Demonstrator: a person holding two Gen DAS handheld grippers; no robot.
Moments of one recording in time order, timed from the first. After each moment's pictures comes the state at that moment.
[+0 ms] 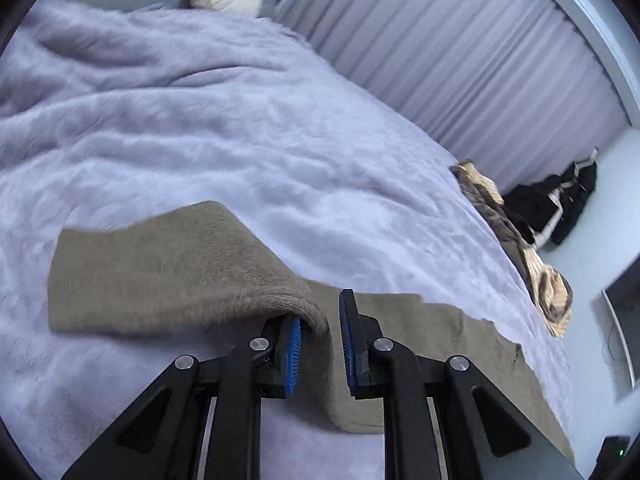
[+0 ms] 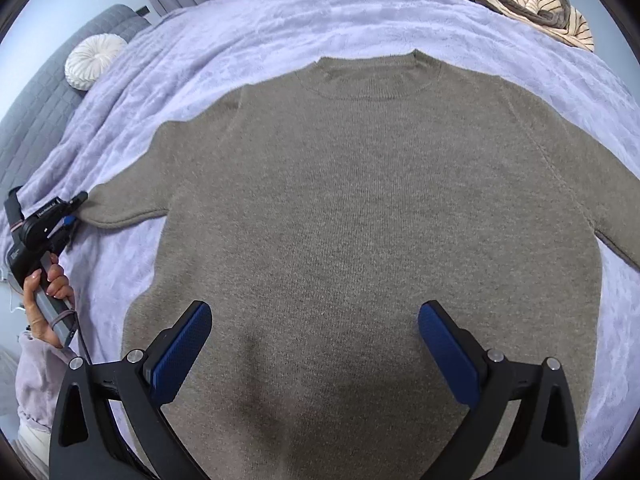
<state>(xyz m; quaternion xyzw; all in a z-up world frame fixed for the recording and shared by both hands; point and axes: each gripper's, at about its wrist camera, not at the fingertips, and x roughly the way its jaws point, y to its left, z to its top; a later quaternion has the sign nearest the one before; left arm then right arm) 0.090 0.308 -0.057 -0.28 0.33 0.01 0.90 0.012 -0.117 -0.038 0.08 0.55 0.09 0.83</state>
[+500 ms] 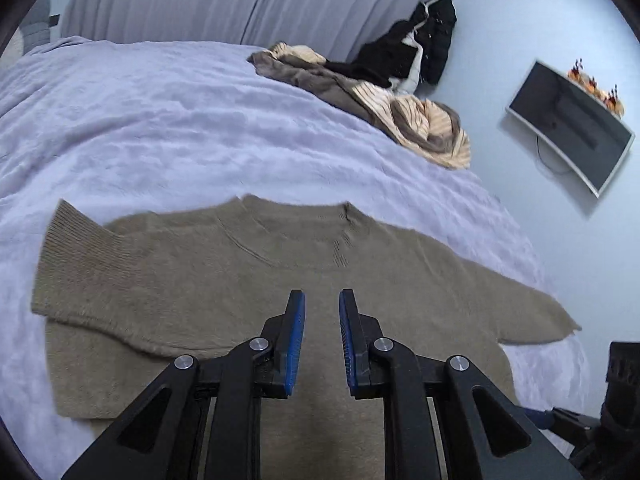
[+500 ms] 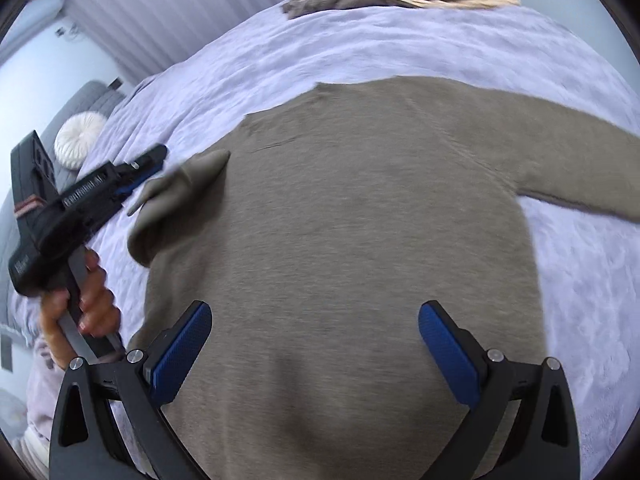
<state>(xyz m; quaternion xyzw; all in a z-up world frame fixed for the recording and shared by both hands) 0.132 -0.015 -0.044 -0.09 0.41 -0.24 0.88 -0.014 -0.224 -0.037 0.20 0.50 0.03 0.84</state>
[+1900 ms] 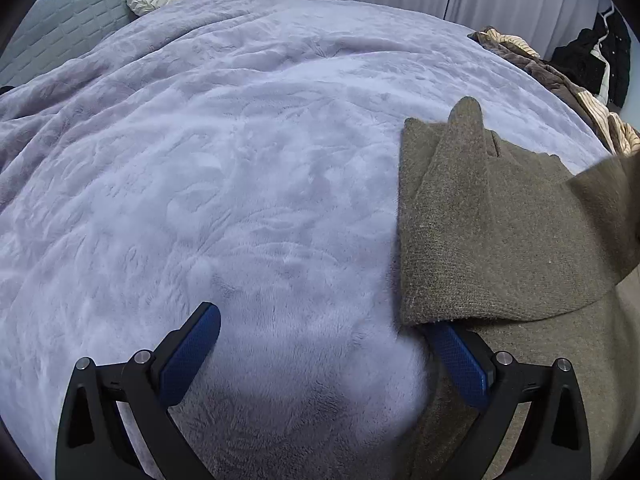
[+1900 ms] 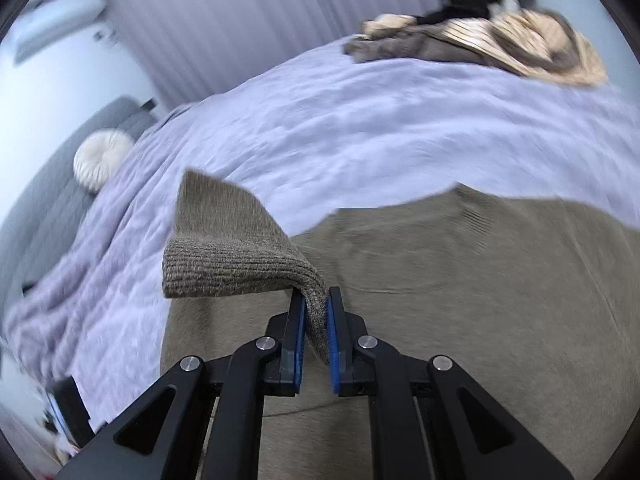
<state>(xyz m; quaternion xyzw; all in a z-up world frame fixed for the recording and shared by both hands) 0.095 0.163 -0.124 -0.09 0.48 0.10 0.87 0.132 -0.158 -0.047 0.23 0.42 0.05 0.88</state>
